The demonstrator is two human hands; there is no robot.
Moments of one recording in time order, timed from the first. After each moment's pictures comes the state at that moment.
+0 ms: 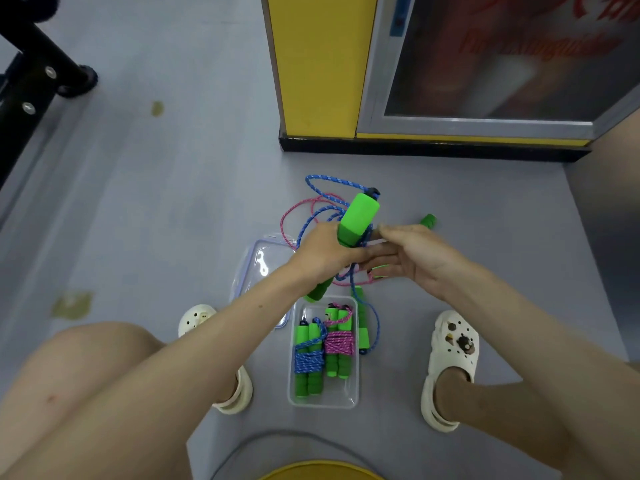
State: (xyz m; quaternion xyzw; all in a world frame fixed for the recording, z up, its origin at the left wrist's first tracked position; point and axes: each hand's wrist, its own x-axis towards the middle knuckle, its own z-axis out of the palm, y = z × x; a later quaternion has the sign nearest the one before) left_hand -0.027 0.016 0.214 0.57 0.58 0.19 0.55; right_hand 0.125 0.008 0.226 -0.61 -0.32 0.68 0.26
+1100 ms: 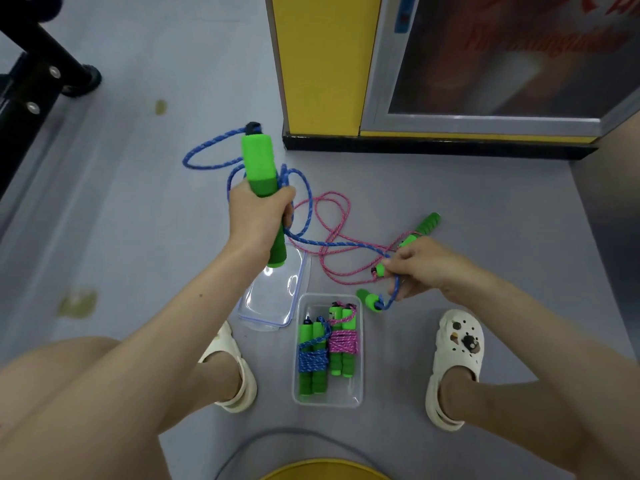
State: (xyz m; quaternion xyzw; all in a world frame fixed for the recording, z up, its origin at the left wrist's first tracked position) left_hand -0.085 0.037 0.243 0.38 0.67 0.46 0.44; right_hand 0.139 0.001 0.215 -0.68 -0.44 0.59 0.08
